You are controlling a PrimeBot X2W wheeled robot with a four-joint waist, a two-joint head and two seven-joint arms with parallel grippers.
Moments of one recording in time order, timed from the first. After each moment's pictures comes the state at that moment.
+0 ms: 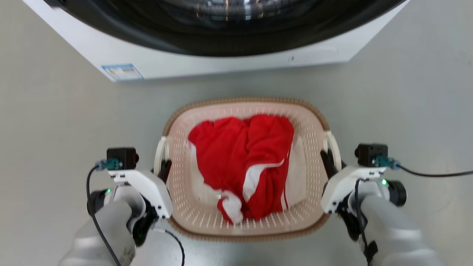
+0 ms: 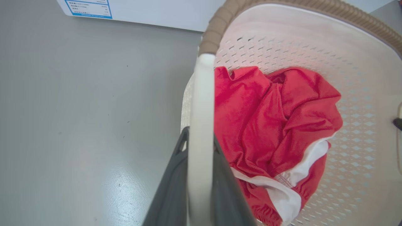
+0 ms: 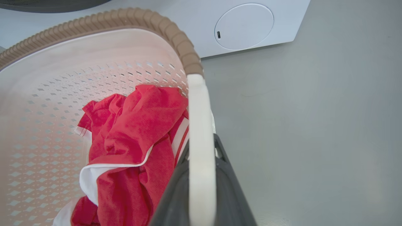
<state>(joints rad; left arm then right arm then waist) -0.73 0.22 -0.98 1.05 -1.19 -0.12 -0.21 -0.72 -0.06 0.48 1.17 0.64 0.12 -0.24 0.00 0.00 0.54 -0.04</state>
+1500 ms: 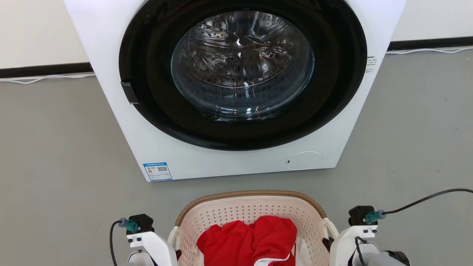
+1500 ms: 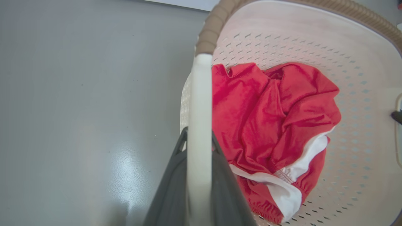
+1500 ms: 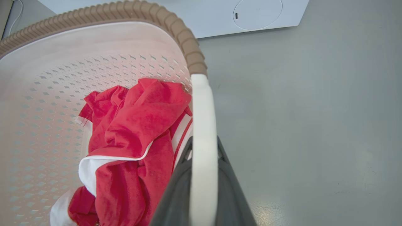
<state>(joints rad) -0.52 0.17 -1.13 1.14 -1.39 -0.12 0.05 -0.51 -0.12 0.85 1.18 0.99 0.12 0.05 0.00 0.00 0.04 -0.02</state>
